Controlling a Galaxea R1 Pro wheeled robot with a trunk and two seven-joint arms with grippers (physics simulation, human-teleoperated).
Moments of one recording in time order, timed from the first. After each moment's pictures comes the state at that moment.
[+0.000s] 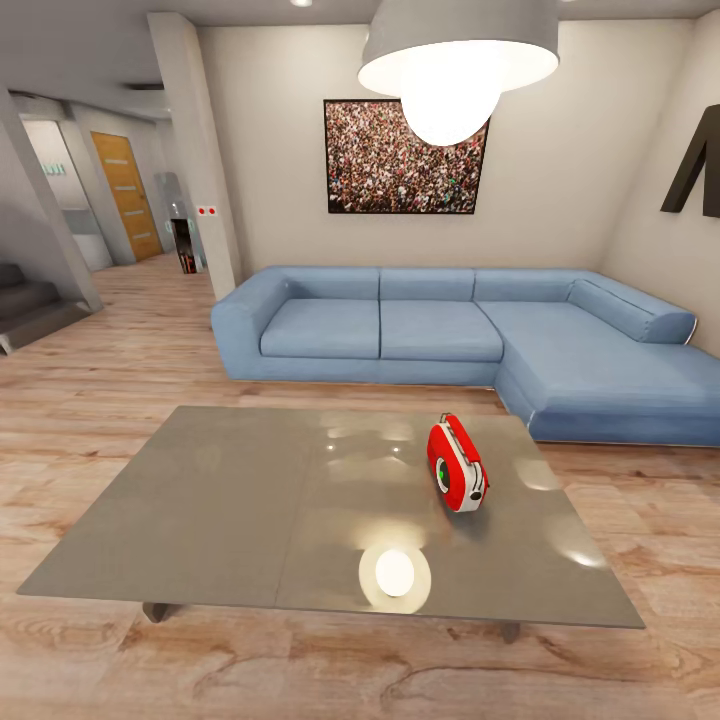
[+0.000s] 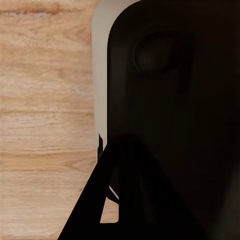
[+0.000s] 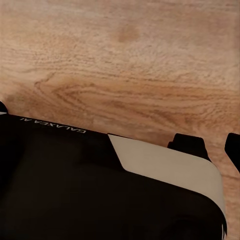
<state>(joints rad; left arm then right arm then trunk) -0.12 0.13 0.02 0.07 0.01 -0.05 -0.20 -0.24 0.01 -0.01 -0.03 0.11 -0.18 0.21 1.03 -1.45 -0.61</state>
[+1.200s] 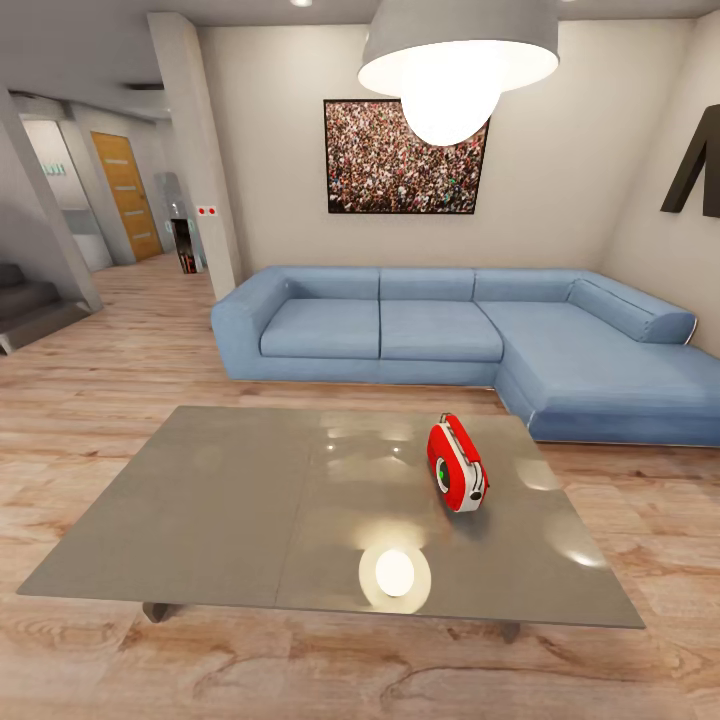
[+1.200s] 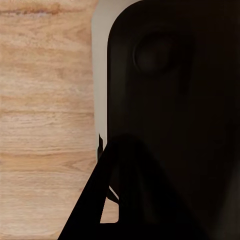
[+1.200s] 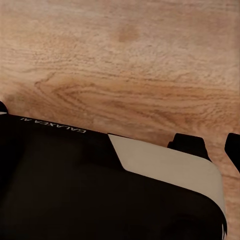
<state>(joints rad) -0.12 0.13 0.02 0.07 0.01 -0.05 -0.20 -0.24 0.01 -0.01 -0.03 0.11 -0.18 0.21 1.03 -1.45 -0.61</state>
